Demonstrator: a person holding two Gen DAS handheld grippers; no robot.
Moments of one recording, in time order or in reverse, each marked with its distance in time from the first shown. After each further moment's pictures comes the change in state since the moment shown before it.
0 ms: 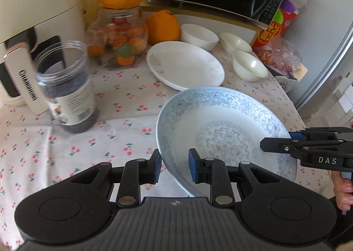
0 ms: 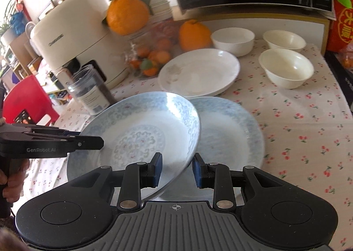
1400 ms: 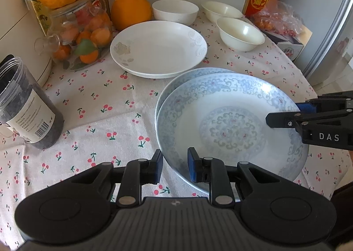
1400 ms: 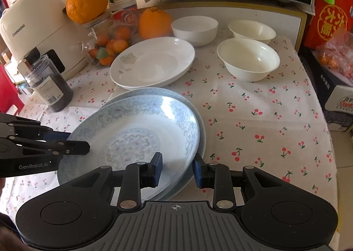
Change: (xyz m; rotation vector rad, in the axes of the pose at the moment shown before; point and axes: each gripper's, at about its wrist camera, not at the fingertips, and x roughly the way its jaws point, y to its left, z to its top) left arm 0.054 -0.051 0.009 0.147 0.109 0.092; right arm 0.017 -0.043 0.004 -0.040 0.058 -0.150
